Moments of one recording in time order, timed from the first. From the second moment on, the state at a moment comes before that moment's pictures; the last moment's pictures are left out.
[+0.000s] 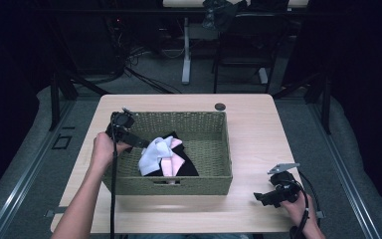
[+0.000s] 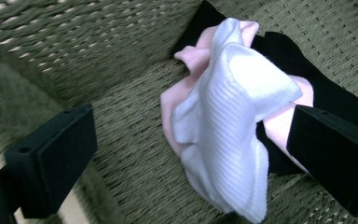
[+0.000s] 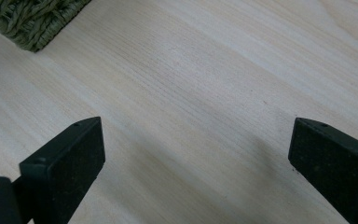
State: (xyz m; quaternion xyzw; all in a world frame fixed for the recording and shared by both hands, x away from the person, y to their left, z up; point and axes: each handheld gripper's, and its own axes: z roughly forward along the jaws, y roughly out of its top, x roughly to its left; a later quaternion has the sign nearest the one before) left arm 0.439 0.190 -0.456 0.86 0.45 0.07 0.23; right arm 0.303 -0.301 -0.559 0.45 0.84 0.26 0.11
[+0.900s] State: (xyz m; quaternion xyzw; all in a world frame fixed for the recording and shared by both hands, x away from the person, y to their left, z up) left arm 0.458 0.152 -0.496 0.88 0.43 0.01 0.19; right arm 0.303 -0.300 -0.559 0.45 0.85 0.27 0.10
